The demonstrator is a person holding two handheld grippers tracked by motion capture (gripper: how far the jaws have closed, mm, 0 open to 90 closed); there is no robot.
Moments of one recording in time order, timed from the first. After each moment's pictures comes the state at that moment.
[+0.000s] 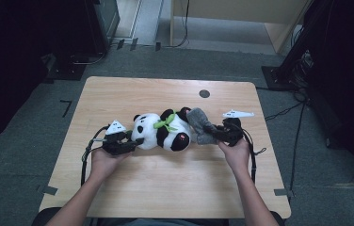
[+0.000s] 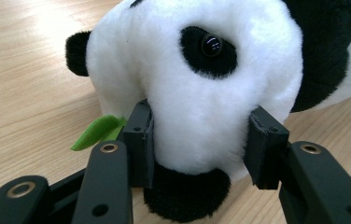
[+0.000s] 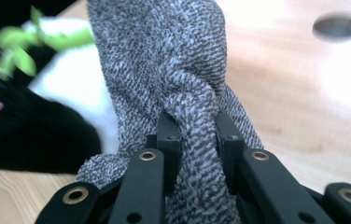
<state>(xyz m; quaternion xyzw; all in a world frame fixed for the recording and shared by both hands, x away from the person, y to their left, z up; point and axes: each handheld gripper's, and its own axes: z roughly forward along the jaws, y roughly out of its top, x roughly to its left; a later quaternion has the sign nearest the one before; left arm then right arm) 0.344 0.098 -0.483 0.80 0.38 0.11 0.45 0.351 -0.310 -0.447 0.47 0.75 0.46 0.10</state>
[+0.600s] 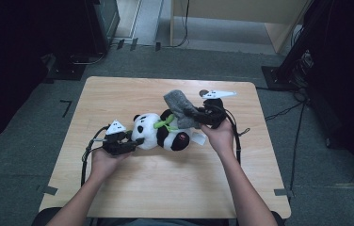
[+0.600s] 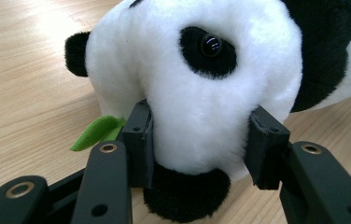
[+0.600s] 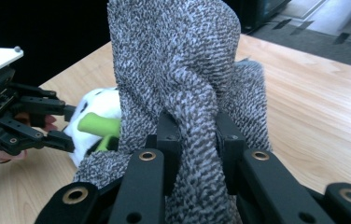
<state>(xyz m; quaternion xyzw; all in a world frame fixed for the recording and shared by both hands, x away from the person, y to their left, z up) 0.344 0.098 -0.483 0.80 0.39 0.11 0.45 0.382 -0.244 -0.392 0.40 0.77 0.48 0.10</state>
